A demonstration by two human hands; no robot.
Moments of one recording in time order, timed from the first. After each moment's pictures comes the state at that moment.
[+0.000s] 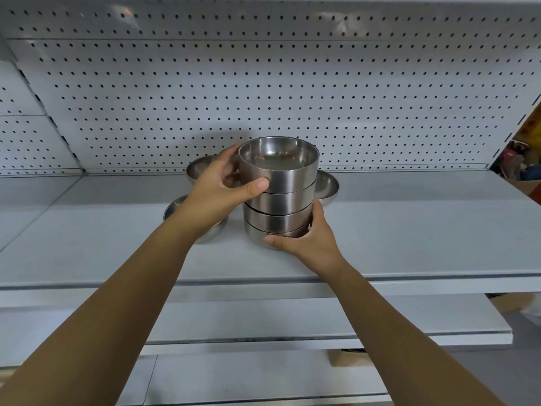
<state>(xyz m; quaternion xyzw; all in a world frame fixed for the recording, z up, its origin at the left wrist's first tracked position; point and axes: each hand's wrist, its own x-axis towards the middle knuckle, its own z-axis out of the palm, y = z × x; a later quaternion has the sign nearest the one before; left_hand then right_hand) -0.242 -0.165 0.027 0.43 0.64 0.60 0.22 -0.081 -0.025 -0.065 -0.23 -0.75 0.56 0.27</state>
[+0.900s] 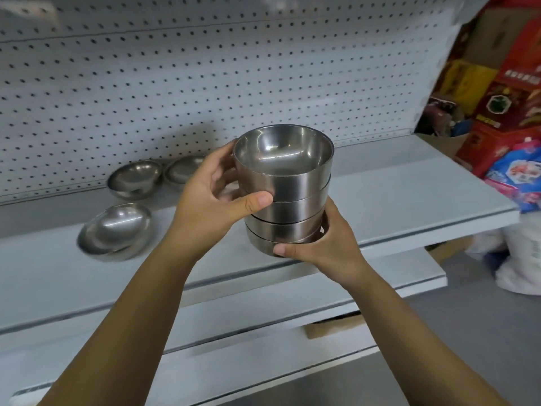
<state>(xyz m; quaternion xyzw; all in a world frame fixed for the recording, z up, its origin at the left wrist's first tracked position) -0.118 -0.108 0.044 0.47 0.57 0.63 0.24 0.057 0.008 -0.036 -0.27 -0.72 0.55 0.33</state>
